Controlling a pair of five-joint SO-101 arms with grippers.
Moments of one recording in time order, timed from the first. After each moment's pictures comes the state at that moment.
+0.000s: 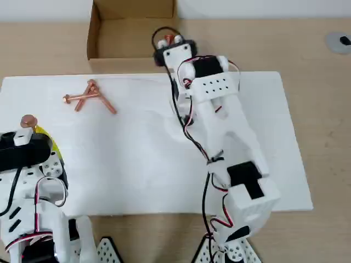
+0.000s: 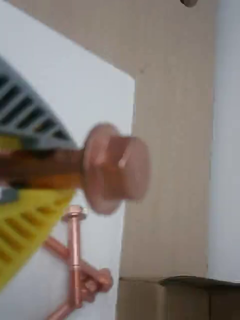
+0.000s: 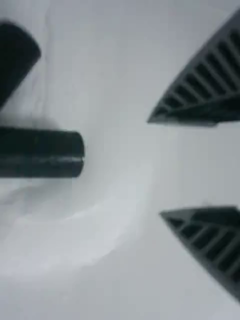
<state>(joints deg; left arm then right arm) -20.5 -104.2 60.6 61.6 -19.1 -20.4 14.2 -11.6 90.9 -5.3</state>
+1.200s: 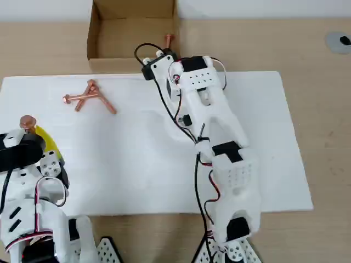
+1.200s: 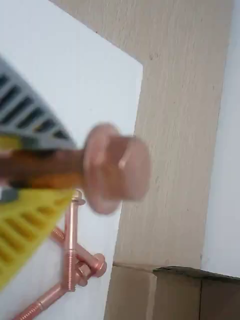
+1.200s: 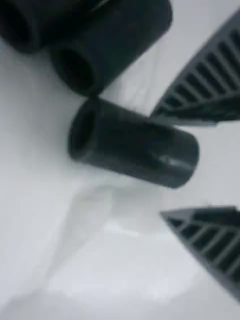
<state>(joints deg) -20.5 -104.3 60.6 61.6 -14.2 -20.0 35.0 -25.3 89.3 8.2</state>
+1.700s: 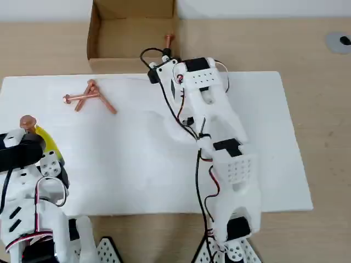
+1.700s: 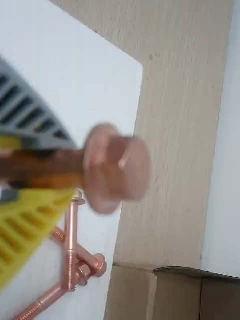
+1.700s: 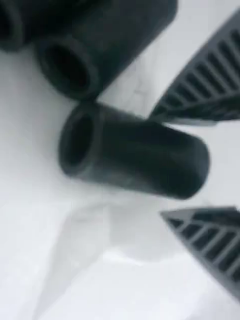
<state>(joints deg) -20.5 -104.3 60.6 61.6 -14.2 -18.4 37.8 -25.8 90.9 8.2</state>
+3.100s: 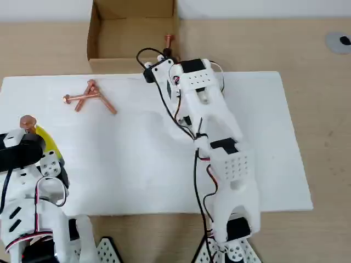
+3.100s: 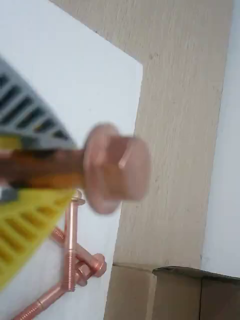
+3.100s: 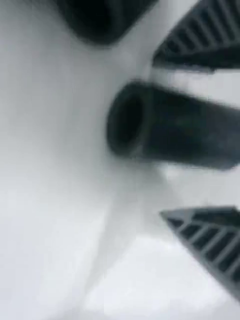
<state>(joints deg) -20.5 -104.3 60.6 61.6 -14.2 -18.5 42.0 -28.7 88.1 8.1</state>
